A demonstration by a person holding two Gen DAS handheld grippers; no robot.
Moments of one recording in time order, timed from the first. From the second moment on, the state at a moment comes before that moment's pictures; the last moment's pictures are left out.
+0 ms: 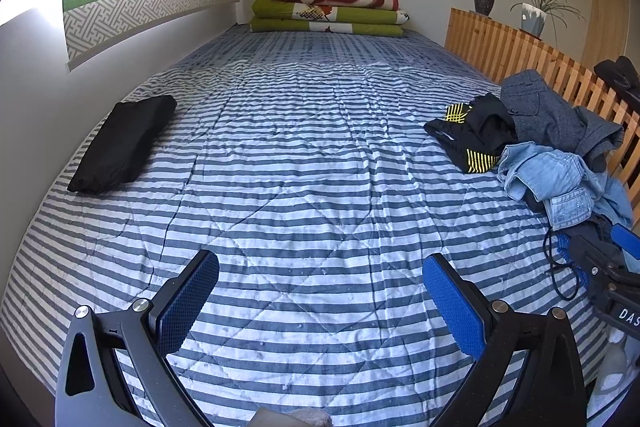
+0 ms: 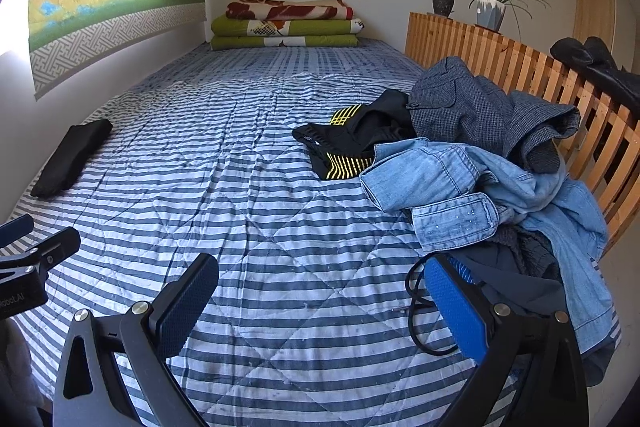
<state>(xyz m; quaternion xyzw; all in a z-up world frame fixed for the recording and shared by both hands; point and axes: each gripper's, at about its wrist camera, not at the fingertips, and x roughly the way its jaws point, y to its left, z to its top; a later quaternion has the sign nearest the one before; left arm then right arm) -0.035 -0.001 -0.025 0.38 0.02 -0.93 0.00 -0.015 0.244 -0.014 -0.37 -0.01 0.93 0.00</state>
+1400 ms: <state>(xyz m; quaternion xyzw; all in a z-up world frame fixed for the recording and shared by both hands) -0.091 0.015 -0.096 0.45 0.03 -0.89 -0.04 -0.208 0.534 0.014 -0.41 0.08 0.88 0.24</state>
